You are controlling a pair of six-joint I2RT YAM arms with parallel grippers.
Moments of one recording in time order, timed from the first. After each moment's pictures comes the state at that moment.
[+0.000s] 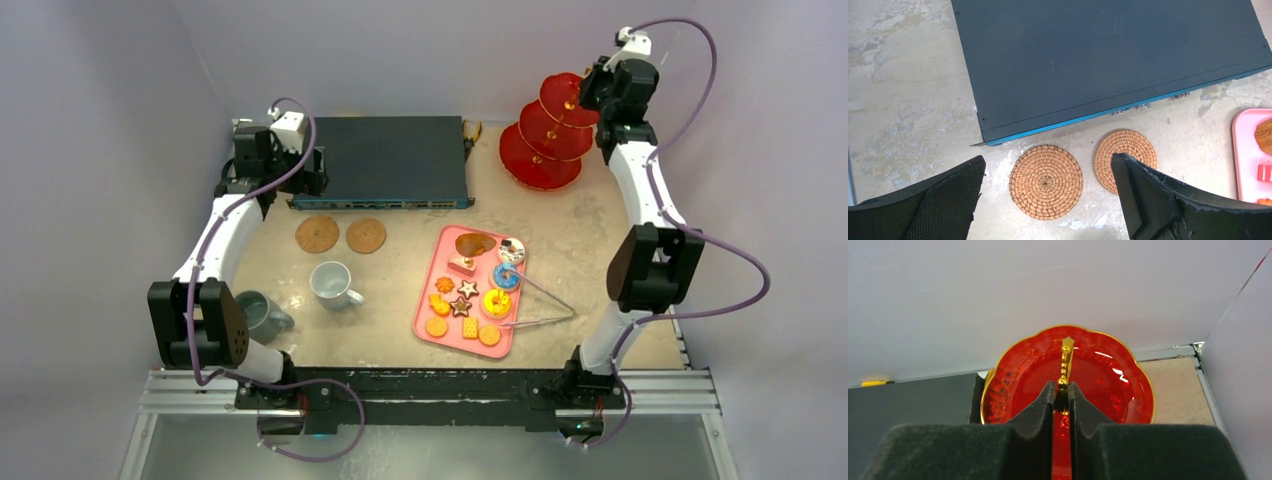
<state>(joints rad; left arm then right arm) 0.02 1.47 1.21 -0.34 0.26 0.09 -0.09 1.83 1.73 -0.12 -0.07 0.17</state>
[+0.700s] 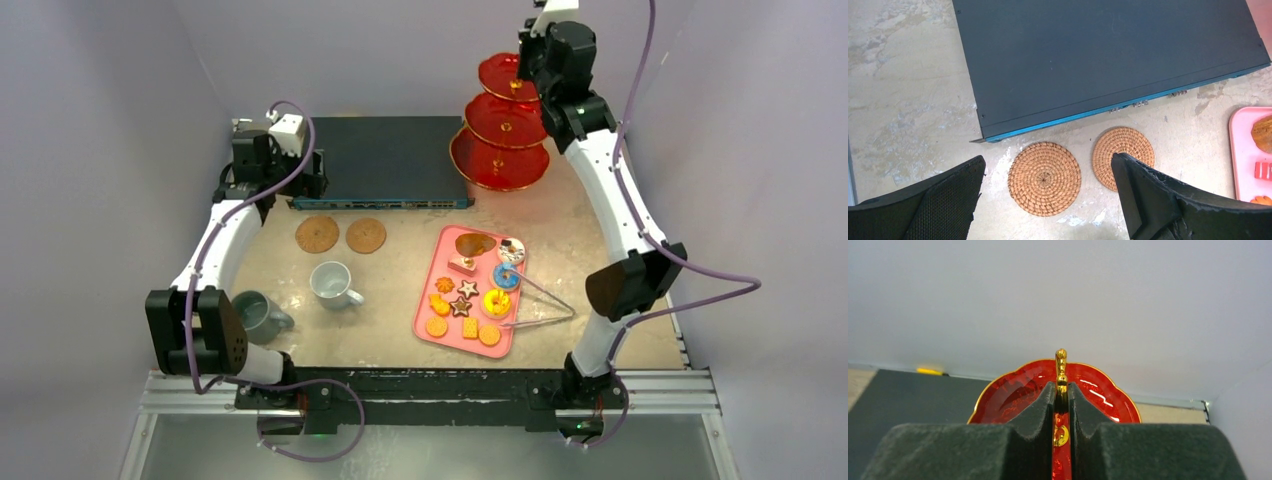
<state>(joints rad) 0.02 1.44 1.18 -0.33 0.26 0.08 0.28 1.80 2.03 -0.36 0.22 -0.03</state>
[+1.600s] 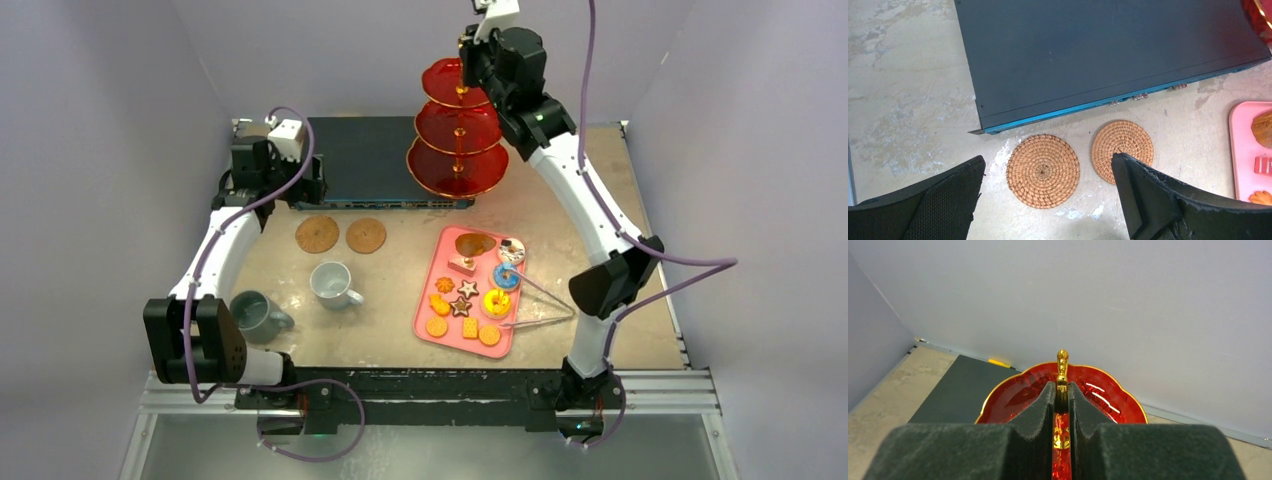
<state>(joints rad) 0.02 1.39 1.13 -0.33 0.25 0.08 0.49 1.86 2.18 -0.38 0.21 -0.01</state>
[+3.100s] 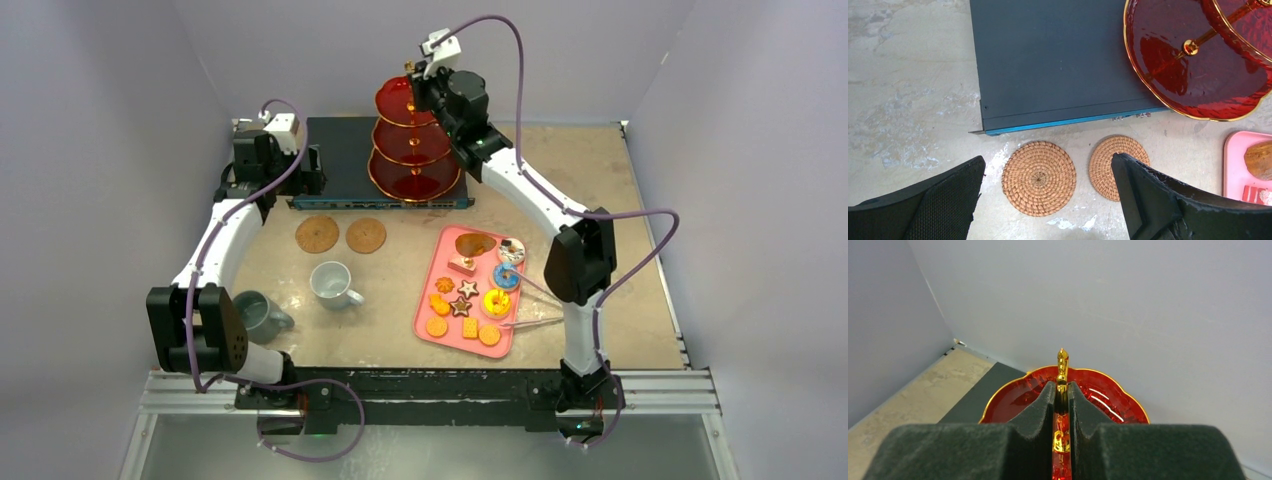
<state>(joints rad) 0.02 1.44 1.17 -0.32 0.19 -0.03 0.58 2.03 1.96 0.10 0.11 0.00</state>
